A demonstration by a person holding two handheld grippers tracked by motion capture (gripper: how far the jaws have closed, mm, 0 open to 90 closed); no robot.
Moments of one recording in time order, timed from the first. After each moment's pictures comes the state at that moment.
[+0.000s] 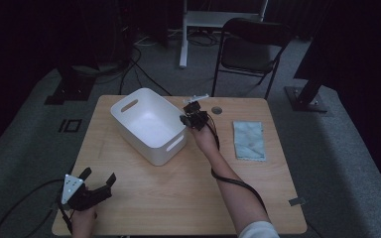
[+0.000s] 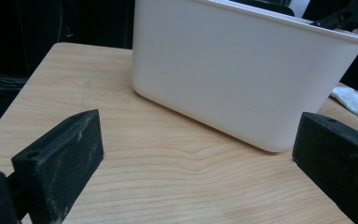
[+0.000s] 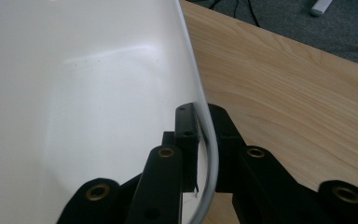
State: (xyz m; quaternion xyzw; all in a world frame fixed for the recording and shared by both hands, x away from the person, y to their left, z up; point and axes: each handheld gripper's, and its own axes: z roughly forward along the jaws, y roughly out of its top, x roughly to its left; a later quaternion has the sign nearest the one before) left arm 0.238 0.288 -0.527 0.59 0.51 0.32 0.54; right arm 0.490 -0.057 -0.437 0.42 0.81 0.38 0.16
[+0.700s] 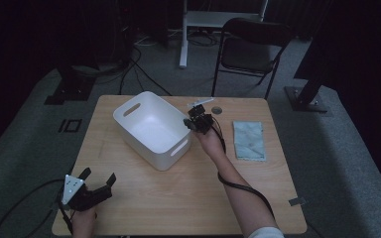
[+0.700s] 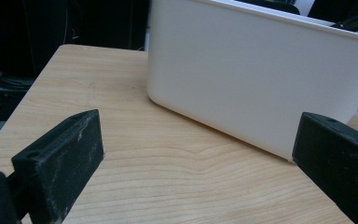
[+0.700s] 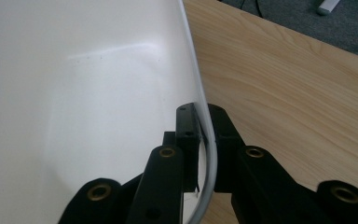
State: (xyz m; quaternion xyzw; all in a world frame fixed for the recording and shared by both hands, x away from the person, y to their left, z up) left arm 0.237 0.286 -0.527 0.59 0.51 0.33 0.53; right arm 0.475 -0.073 -0.436 0.40 0.82 0.37 0.16
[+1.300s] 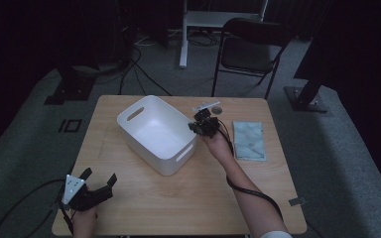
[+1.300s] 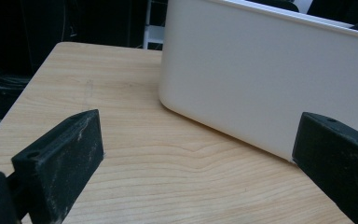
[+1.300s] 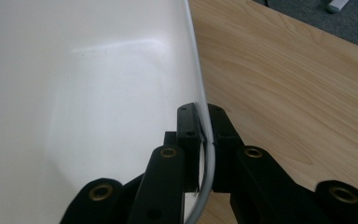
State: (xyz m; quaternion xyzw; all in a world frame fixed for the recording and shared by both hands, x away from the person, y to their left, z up) left arm 0.237 0.284 -0.527 0.59 0.51 0.33 0.53; right arm 0.460 -0.092 -0.434 0.38 0.83 0.37 0.15
